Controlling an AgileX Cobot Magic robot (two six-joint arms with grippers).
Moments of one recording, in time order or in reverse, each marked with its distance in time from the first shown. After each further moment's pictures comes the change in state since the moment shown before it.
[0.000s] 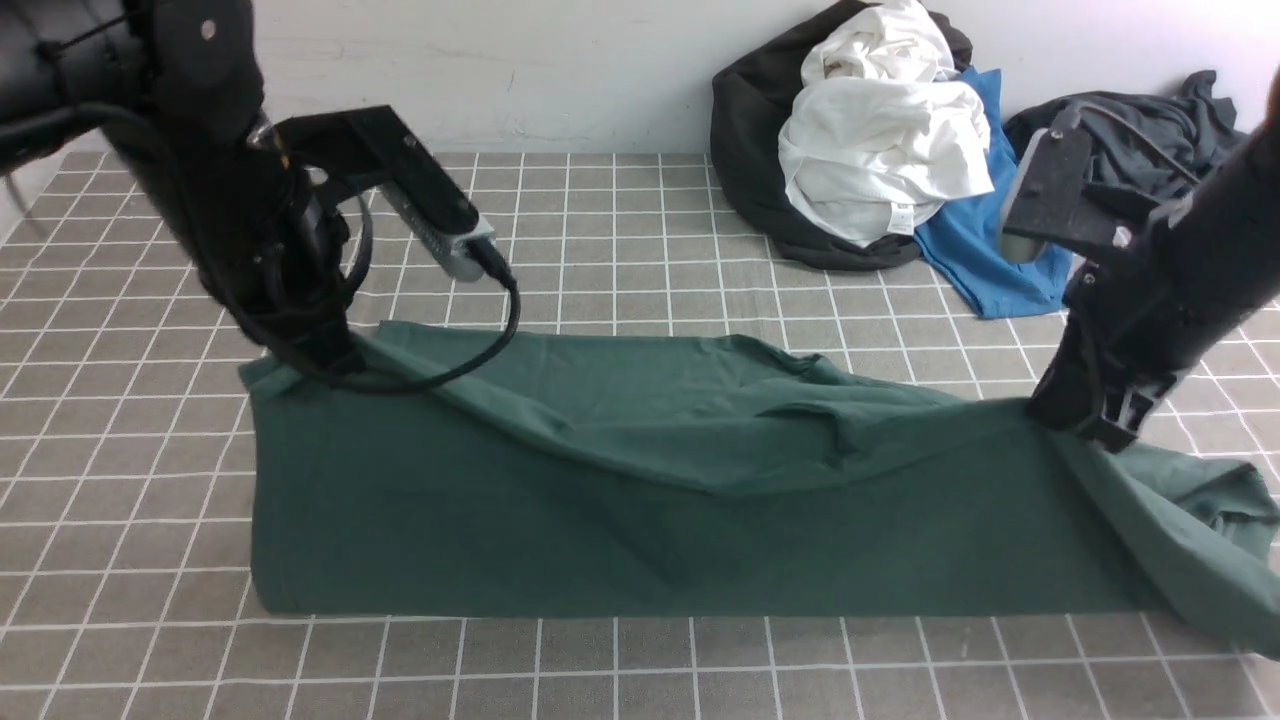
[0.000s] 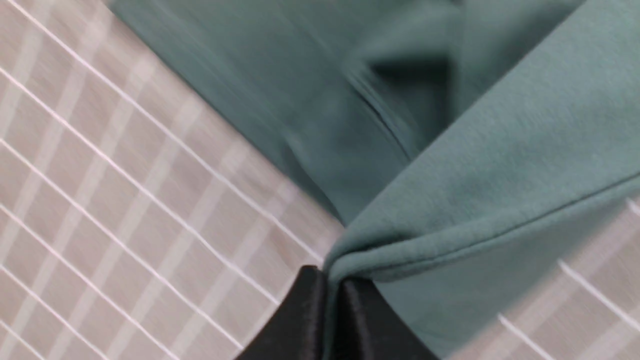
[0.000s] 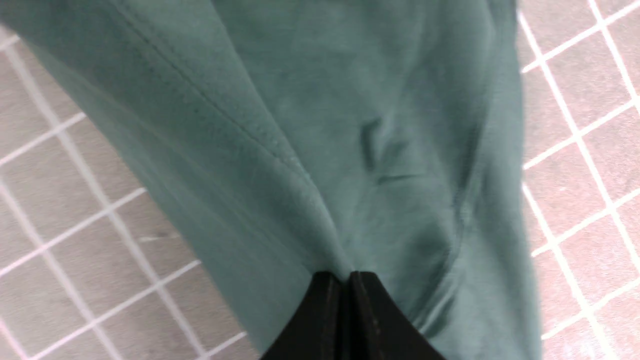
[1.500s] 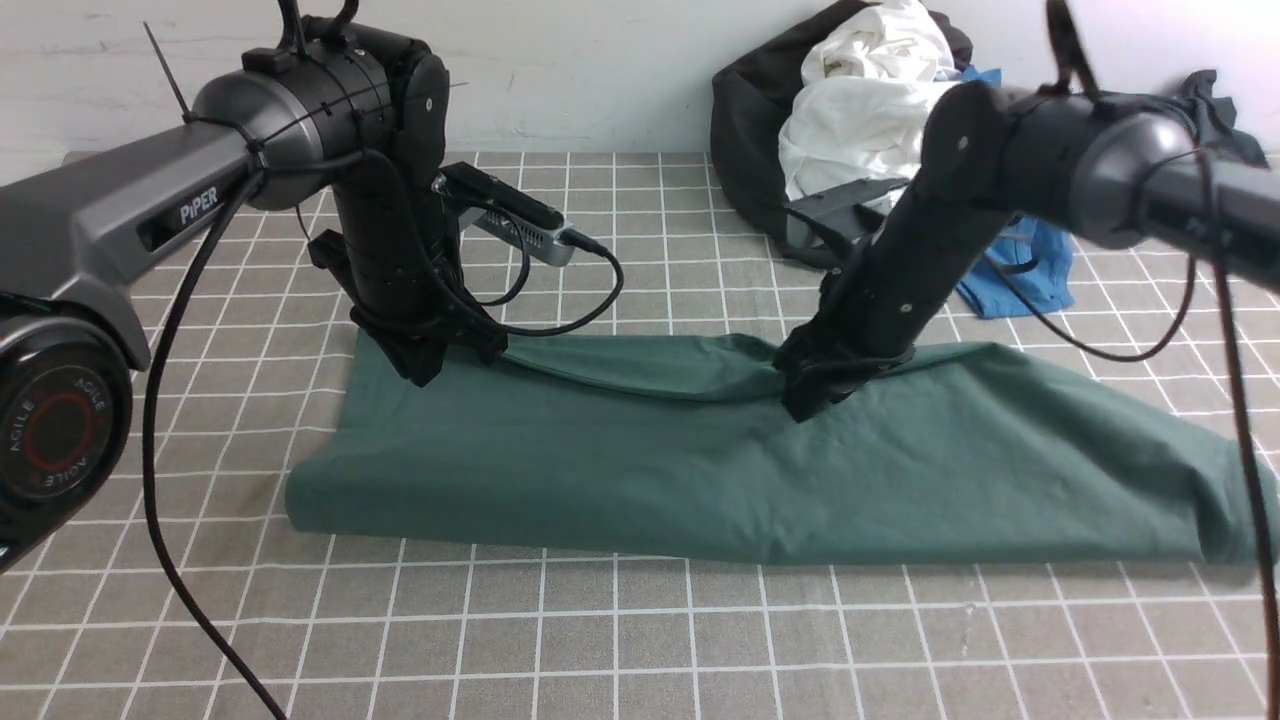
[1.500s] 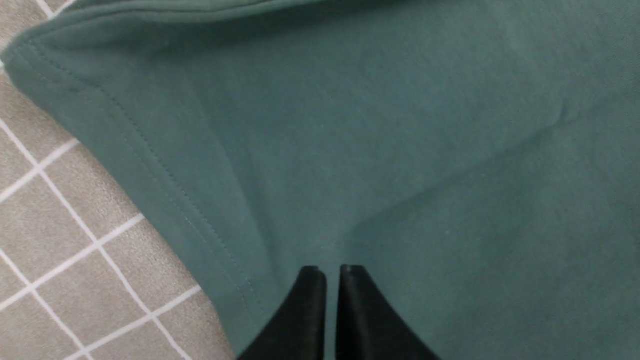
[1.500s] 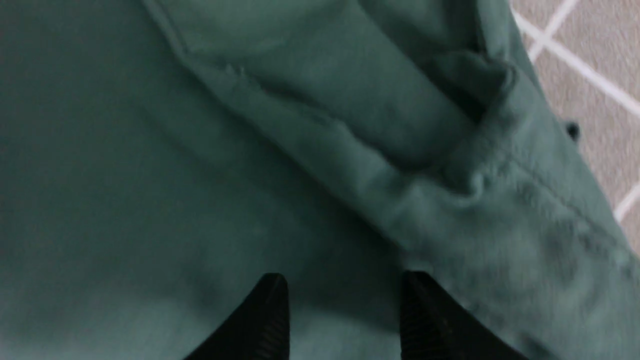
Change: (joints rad) right arm 0.182 0.528 -0.440 0.096 -0.104 0.560; left arm -0.022 0.442 -0.338 -0.003 0.075 -0.376
